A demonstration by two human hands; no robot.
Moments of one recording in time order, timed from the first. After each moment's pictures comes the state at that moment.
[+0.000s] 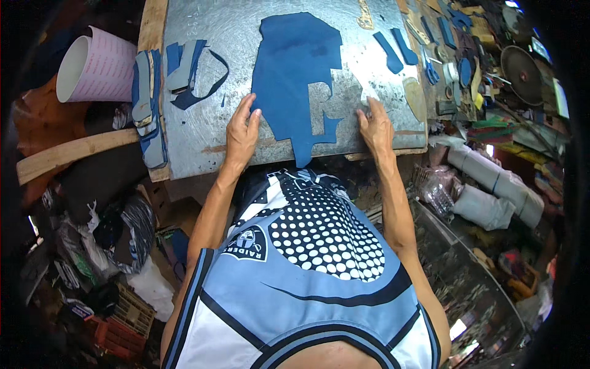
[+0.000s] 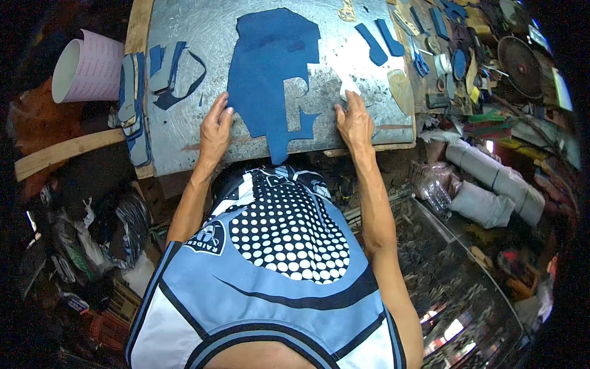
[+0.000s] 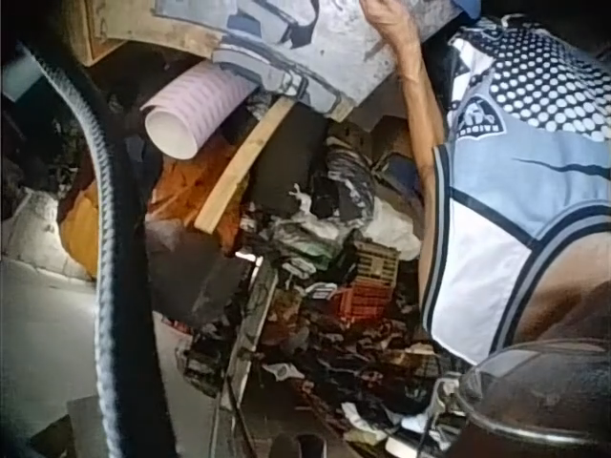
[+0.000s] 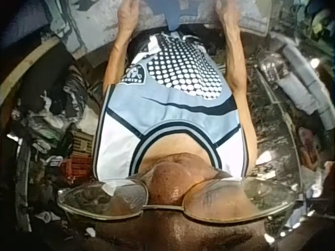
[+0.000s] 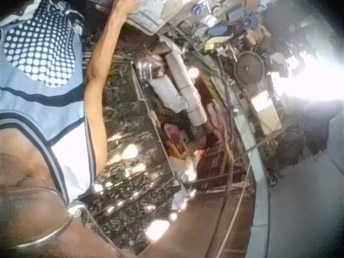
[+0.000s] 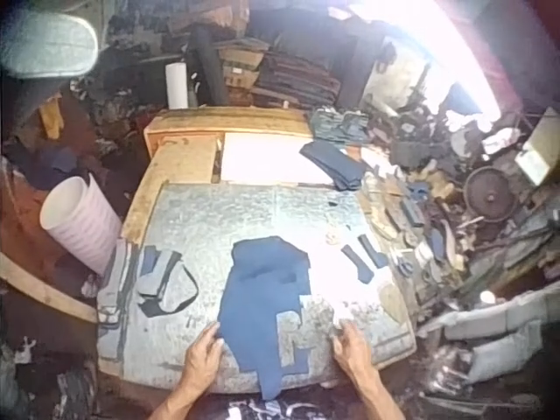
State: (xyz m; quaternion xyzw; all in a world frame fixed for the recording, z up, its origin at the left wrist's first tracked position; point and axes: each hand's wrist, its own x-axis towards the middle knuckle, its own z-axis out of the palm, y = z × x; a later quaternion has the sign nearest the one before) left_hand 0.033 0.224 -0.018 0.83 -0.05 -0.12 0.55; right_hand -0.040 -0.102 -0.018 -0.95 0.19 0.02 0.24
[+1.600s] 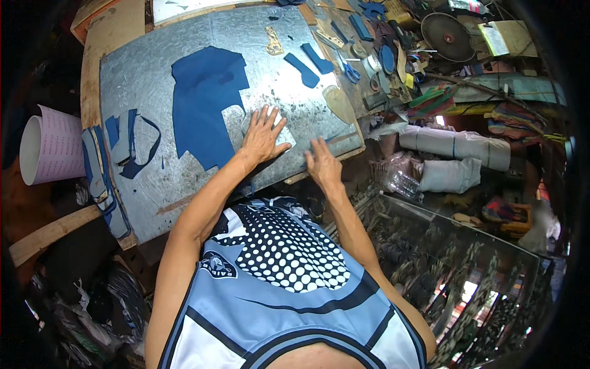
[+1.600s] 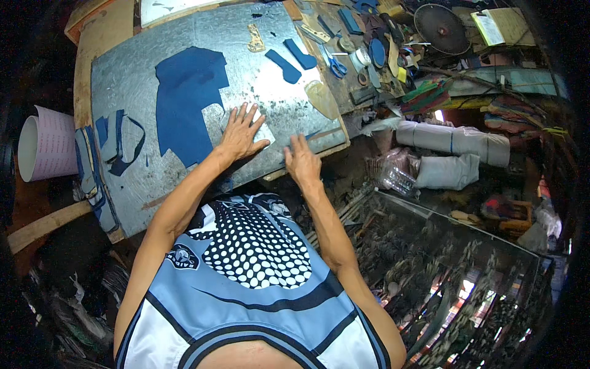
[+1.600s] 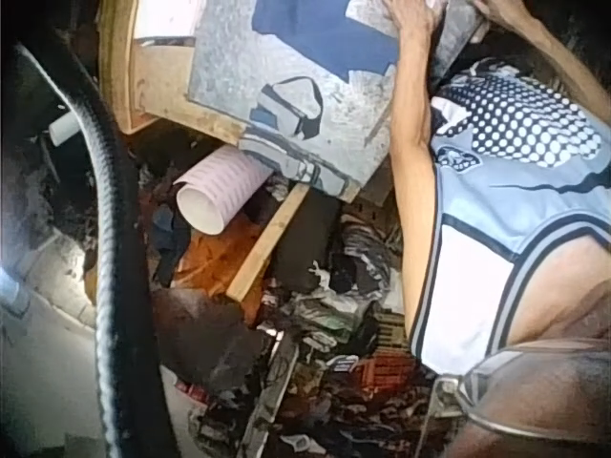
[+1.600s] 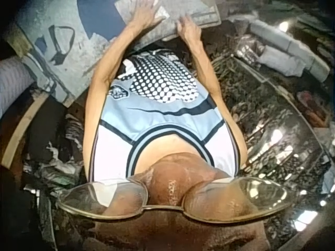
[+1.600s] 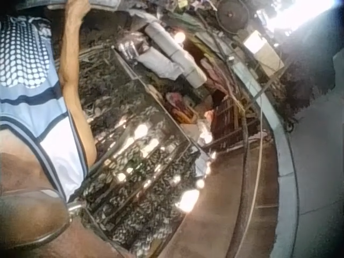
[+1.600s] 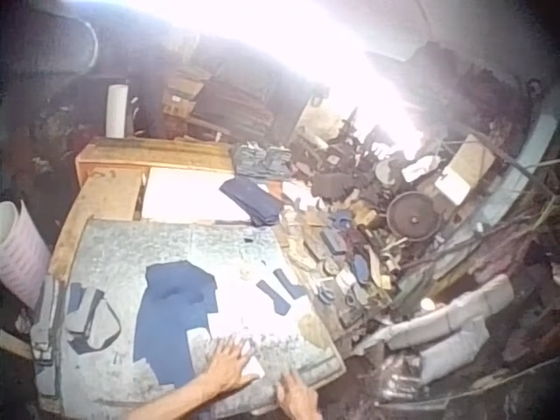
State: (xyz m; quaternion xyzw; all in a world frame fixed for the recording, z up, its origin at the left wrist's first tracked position) left_hand 0.062 0.023 -0.079 0.83 -0.51 -0.11 0.21; right_hand -0.107 -0.115 -0.011 -0.96 0.26 0.01 0.11
